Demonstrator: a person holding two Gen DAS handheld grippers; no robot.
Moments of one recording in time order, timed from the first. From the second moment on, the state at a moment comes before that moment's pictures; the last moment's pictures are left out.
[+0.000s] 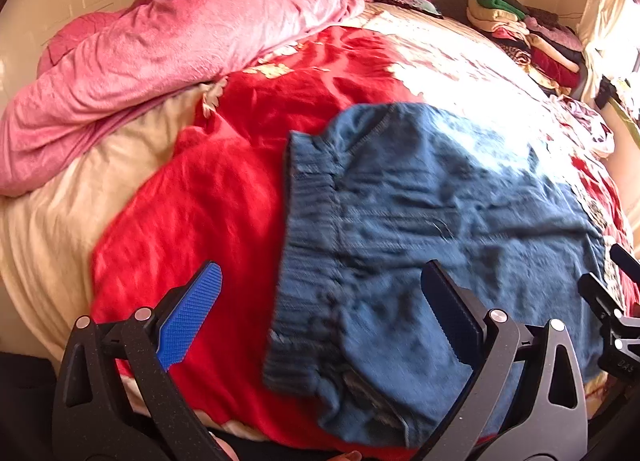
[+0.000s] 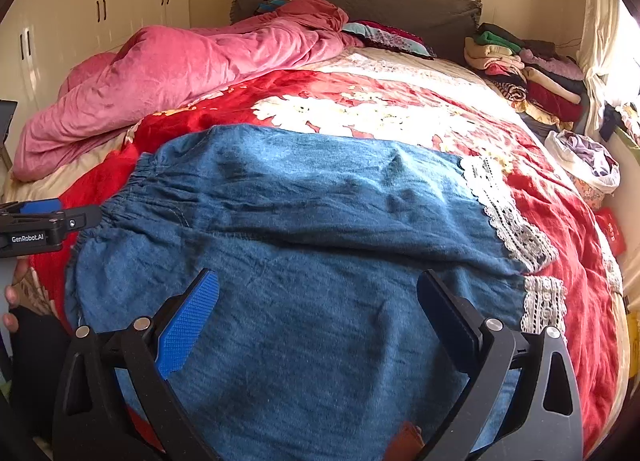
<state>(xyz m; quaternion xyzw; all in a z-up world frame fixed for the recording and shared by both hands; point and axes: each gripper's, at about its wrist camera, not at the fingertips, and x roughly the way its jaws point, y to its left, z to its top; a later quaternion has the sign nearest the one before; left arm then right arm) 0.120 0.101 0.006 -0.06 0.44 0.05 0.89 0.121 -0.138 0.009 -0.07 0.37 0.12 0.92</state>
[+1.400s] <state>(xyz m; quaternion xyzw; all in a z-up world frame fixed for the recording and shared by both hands) 0.230 0.167 -0.017 -0.13 0.43 -0.07 0.89 0.329 -0.020 -0.014 -0.24 0.41 0.26 0.84</state>
